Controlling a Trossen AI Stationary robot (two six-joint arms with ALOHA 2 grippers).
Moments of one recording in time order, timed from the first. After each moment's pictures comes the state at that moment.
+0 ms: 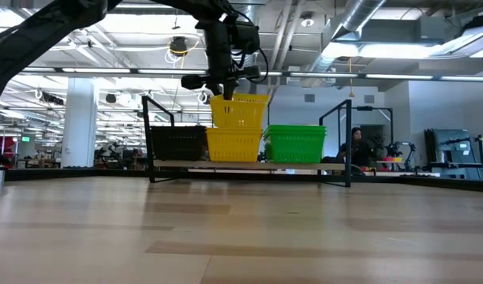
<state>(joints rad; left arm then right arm) 0.52 2.16 2.24 -1.39 -0.07 -0.88 1.03 0.99 1.29 -1.39 0.88 1.19</state>
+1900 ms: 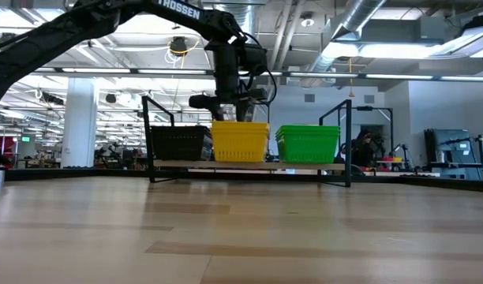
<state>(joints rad) 0.53 2.27 2.24 -1.33 -0.05 -0.79 1.03 0.99 1.28 -1.37 0.83 1.18</state>
